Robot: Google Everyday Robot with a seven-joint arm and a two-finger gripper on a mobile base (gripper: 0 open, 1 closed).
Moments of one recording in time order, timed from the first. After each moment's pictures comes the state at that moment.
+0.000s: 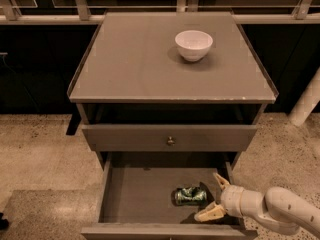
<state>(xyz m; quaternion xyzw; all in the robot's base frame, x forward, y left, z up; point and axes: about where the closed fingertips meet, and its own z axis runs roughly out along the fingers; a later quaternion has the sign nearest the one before) 0.469 -0.186 0.448 -0.41 0.78 0.24 0.41</state>
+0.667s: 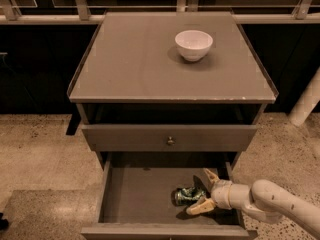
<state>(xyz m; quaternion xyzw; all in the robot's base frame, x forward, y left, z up) 0.502 -0.162 0.422 -0.43 0.76 0.25 0.42</state>
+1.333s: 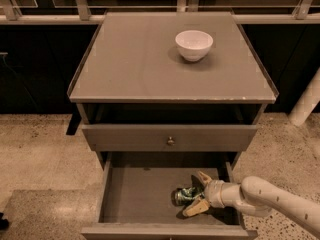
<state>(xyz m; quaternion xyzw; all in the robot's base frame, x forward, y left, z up) 0.511 -0.146 0.382 -0.46 0.76 0.26 0.39</state>
